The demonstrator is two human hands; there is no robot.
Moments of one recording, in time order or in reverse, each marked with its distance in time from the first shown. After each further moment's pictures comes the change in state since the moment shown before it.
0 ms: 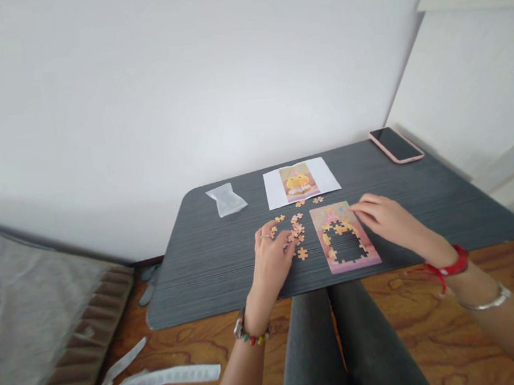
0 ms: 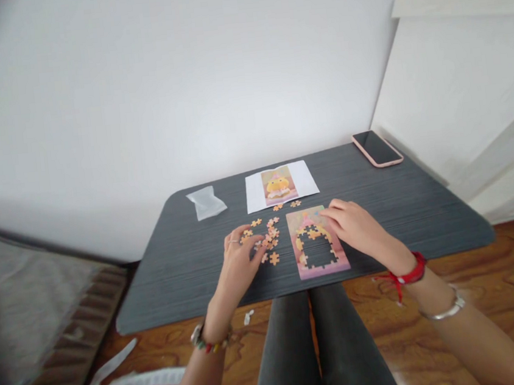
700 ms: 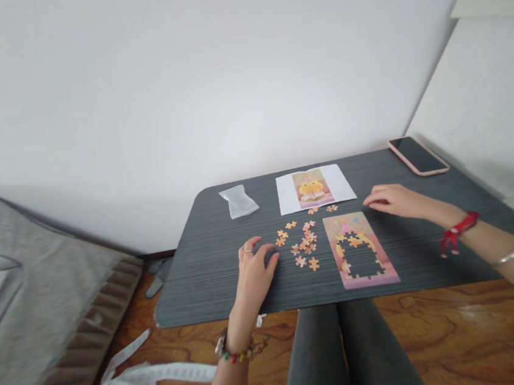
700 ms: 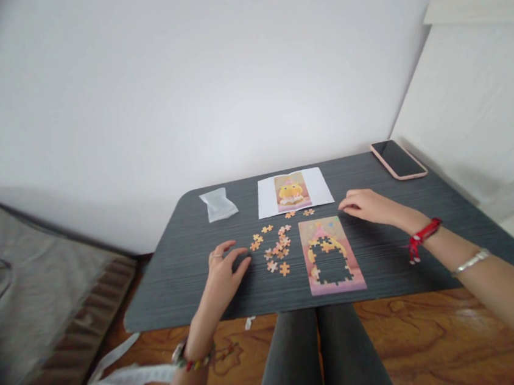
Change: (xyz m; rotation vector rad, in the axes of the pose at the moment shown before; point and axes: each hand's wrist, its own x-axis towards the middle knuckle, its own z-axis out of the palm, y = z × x) left_hand -0.023 -0.055 -0.004 0.056 0.028 -0.181; right_hand 0.056 0.090 0.012 0.092 -0.263 -0.153
